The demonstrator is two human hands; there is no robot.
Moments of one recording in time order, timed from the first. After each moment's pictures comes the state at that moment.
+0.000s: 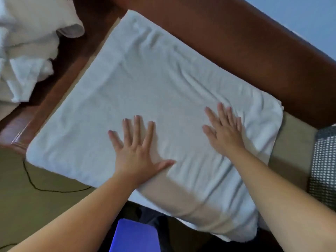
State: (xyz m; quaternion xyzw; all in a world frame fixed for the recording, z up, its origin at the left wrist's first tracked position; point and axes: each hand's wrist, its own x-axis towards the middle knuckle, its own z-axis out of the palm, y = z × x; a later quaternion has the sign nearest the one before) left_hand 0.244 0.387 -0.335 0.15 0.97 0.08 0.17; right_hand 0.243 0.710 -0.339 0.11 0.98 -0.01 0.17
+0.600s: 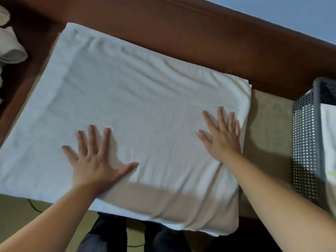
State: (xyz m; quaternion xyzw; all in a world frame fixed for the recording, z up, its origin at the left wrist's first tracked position) left_hand 0.250 0.407 -0.327 0.11 0.98 0.00 0.18; right_hand 0.322 0.797 -0.328 0.20 0.95 -0.08 0.20
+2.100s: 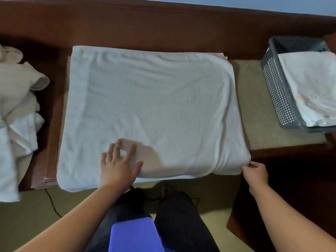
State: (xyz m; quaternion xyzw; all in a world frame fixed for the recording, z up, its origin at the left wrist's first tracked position) left_hand 0.270 0.288 -0.316 0.30 0.93 0.05 0.19; right_hand 0.560 0.635 -0.303 0.76 0.54 -0.36 -0.04
